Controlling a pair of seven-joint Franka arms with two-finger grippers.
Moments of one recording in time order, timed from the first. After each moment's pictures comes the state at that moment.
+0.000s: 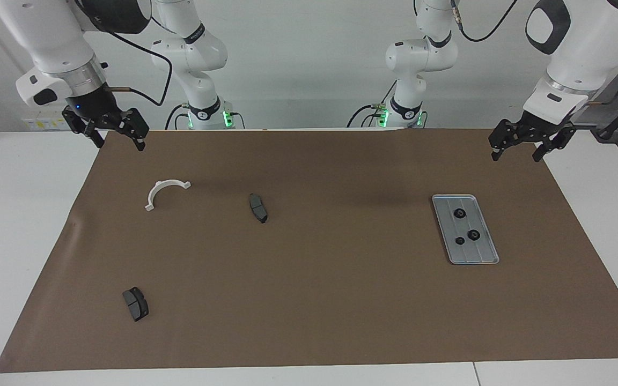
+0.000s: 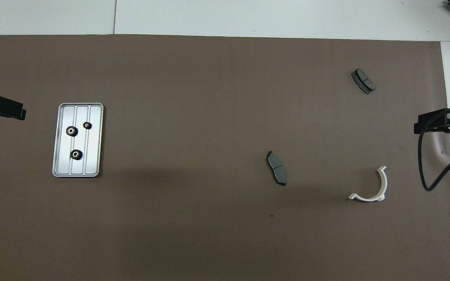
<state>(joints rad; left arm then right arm) 0.00 0.03 -0.01 -1.57 0.03 1.65 0.13 0.04 -0.05 -0.09 -1.64 -0.01 1.60 0.08</state>
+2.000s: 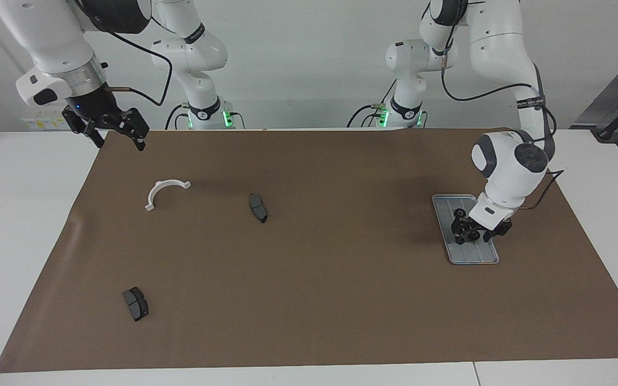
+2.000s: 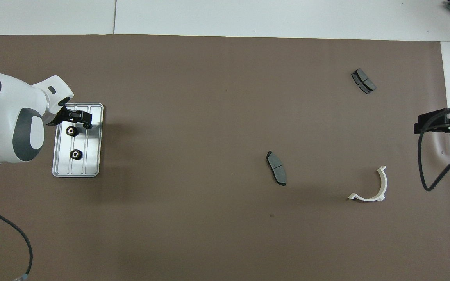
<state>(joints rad) 0.01 0.33 -0.01 -1.96 0.02 2.36 0.13 0.04 -0.05 -0.09 -1.64 -0.01 1.60 0.08</state>
